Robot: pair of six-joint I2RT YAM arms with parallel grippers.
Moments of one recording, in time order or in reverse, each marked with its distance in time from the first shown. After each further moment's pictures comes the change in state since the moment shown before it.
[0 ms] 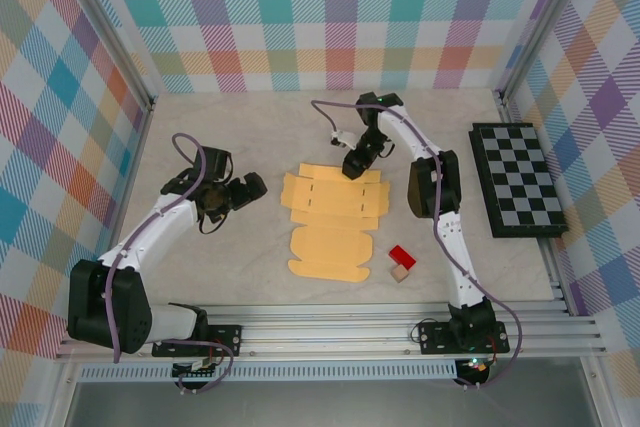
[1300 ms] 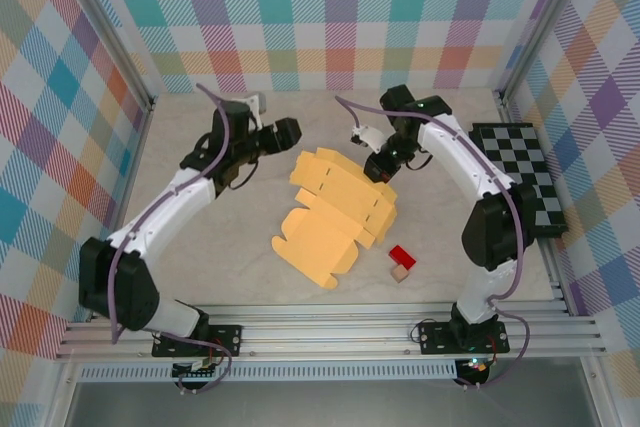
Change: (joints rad) left arm -0.166 0.162 0.343 0.372 0.064 0.096; right arm 0.043 -0.785 -0.704 0.137 0.077 0.253
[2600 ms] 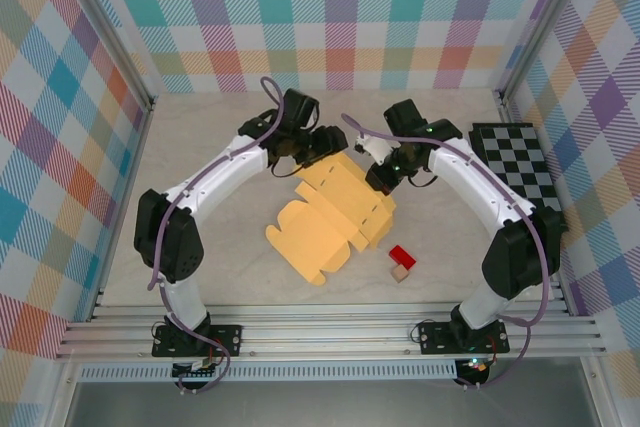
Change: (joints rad) left arm -0.212 0.346 0.409 -0.415 0.065 -0.261; right arm 0.038 -0.202 -0.251 0.224 0.059 0.088
